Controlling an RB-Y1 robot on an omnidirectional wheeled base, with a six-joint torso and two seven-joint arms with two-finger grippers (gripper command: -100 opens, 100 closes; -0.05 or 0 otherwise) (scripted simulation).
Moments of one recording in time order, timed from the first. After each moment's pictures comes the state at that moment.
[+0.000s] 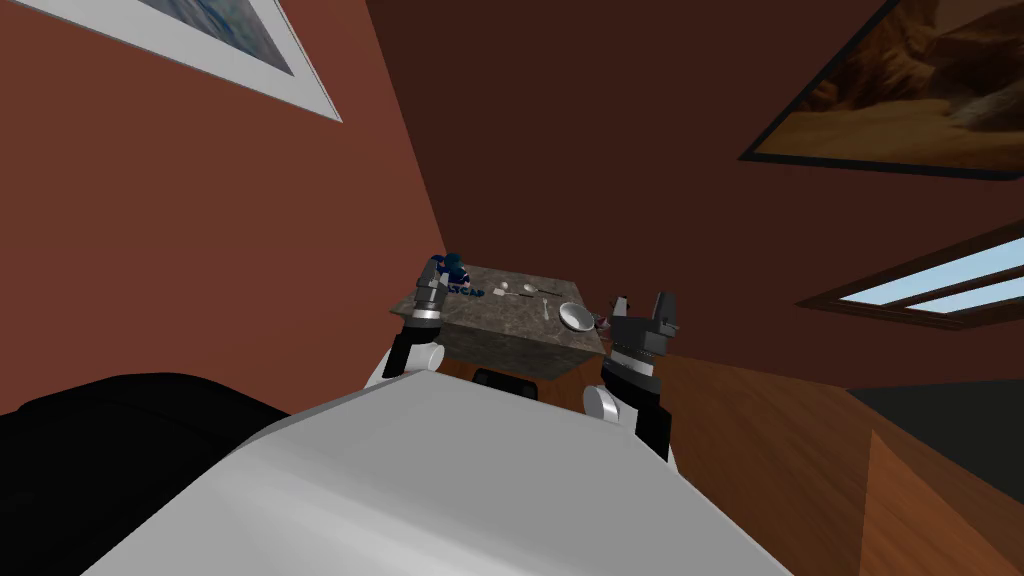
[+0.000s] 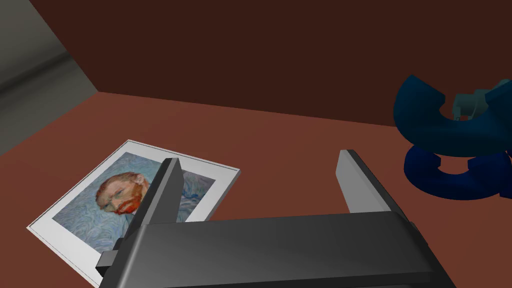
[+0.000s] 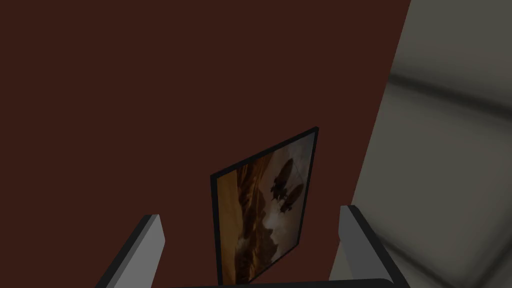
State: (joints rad) left arm 0.52 0.03 0.01 -2.24 0.09 -0.39 -0.17; right arm 0.54 -0.03 0.05 -2.34 -0.12 -0.43 0.05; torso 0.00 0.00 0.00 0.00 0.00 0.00
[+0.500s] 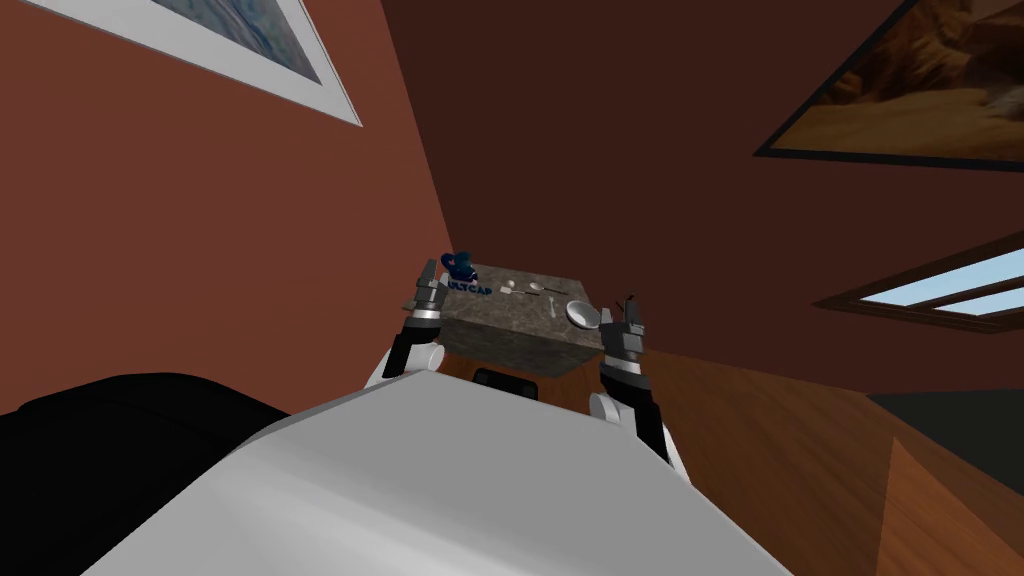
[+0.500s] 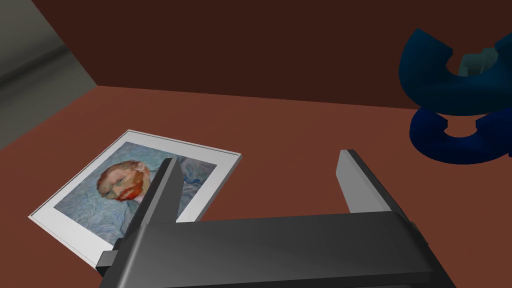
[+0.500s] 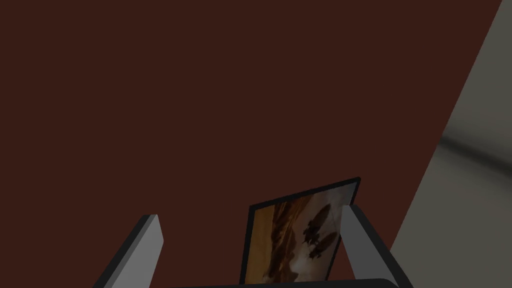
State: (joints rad) left arm 0.52 0.03 0.01 -2.24 0.09 -0.39 -0.17; right arm 0.54 -0.18 0.02 -2.23 -0.11 -0.39 0.07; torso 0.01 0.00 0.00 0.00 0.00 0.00
